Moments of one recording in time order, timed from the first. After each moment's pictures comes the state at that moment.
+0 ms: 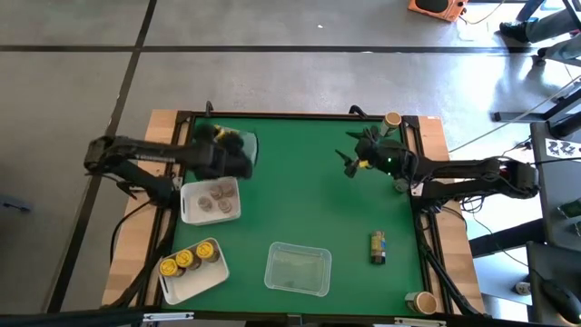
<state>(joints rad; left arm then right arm) 0.05 1.35 1.07 -1.13 -1.08 -0.57 -0.31 1.06 0.40 0.42 0.29 -0.22</state>
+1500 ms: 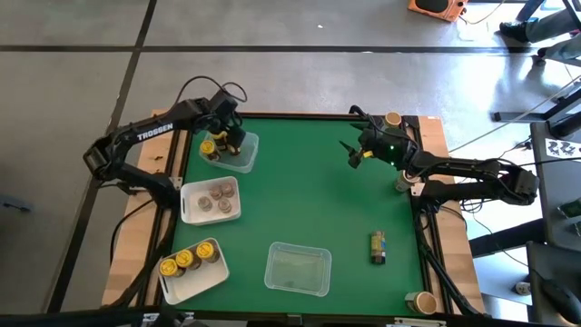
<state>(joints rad) 0.73 1.35 1.03 -0.81 -0.27 -0.19 -0.51 1.07 0.40 0.43 0.13 -0.30</state>
